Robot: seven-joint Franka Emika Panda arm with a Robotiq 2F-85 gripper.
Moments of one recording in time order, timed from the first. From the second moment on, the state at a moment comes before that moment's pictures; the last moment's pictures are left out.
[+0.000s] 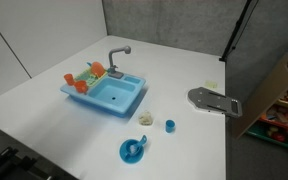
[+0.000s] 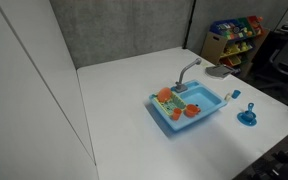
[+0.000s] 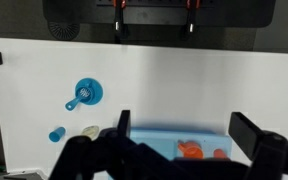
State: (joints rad) arm 0.01 -0.69 0.05 -2.54 -0.02 1.75 0.07
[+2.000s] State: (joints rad) arm -0.20 0.11 -0.17 -2.15 0.01 2.10 0.59
